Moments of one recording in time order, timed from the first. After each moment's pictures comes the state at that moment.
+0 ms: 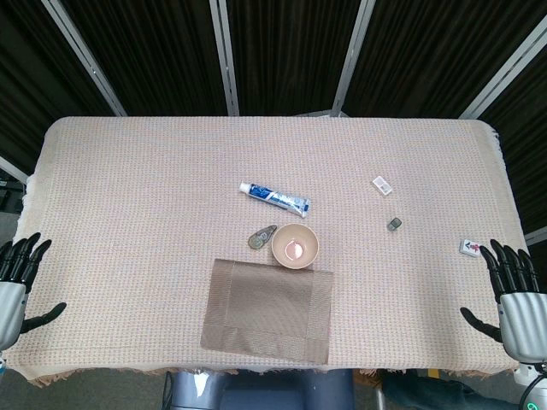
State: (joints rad) left arm -0.04 -1.06 -0.01 -1.75 1.61 1.58 0.12; right arm 0.01 -1.10 0.07 -1.69 -1.63 1.65 -0.08
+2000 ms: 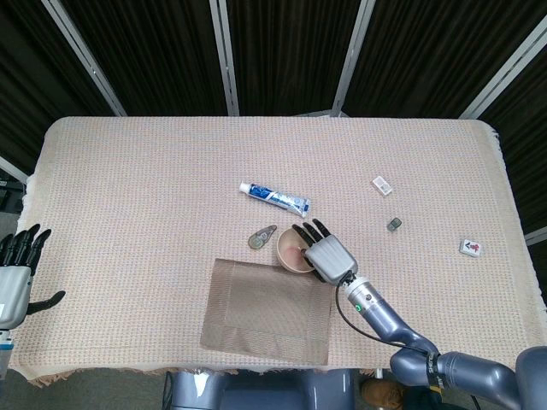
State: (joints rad) left arm -0.10 -1.11 -0.07 -1.70 1.44 1.45 0.17; right arm 0.66 -1.60 0.19 -1.40 -1.38 0.88 -0.44
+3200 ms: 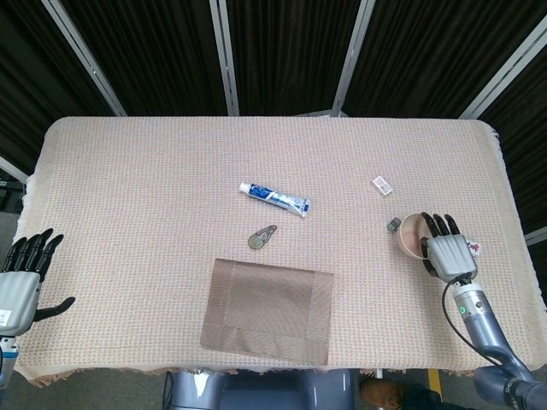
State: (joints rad) left arm -0.10 -1.09 -0.03 -1.75 1.50 1.47 0.15; right arm 0.43 -1.42 0.09 -1.12 -1.33 1.05 -0.16
